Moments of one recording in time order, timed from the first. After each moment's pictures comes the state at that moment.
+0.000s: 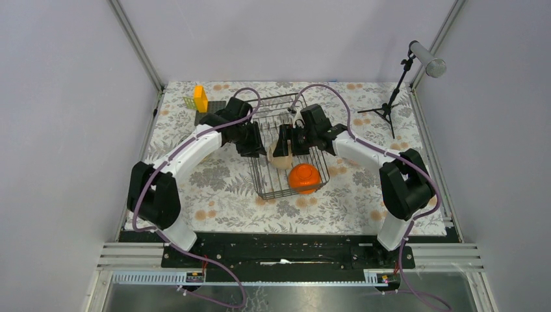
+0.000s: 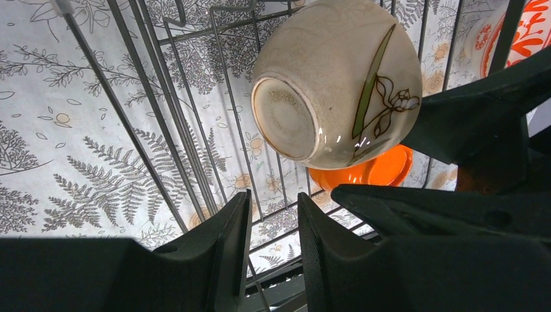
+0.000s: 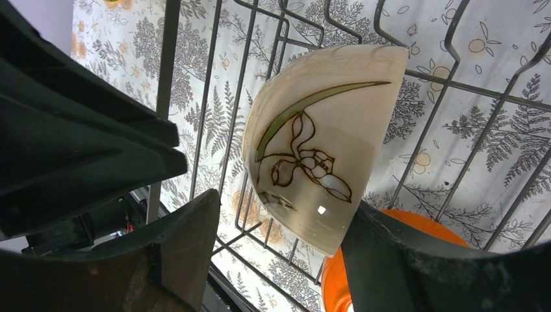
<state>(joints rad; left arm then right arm) -0.46 1.62 1.33 -0.74 0.23 -0.65 0.59 1.77 1.26 -0.28 -0.42 0.46</state>
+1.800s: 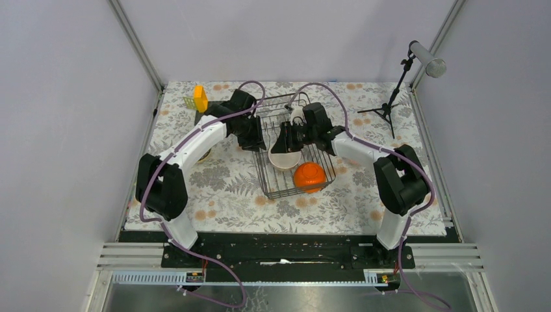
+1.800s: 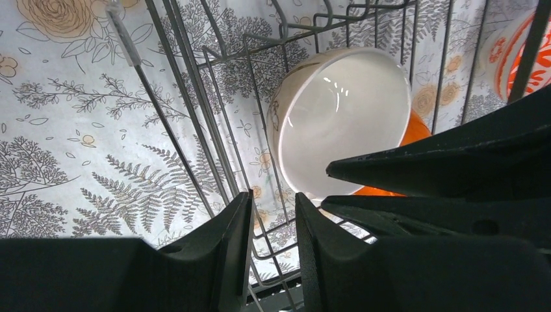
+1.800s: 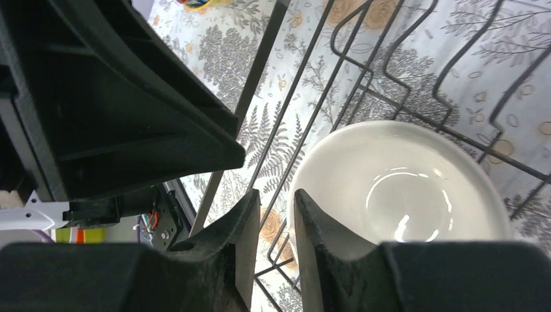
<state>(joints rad) -0.46 1.72 1.47 -0.82 0.20 -0.59 0.56 1.82 1.21 -0.02 -0.64 0.46</state>
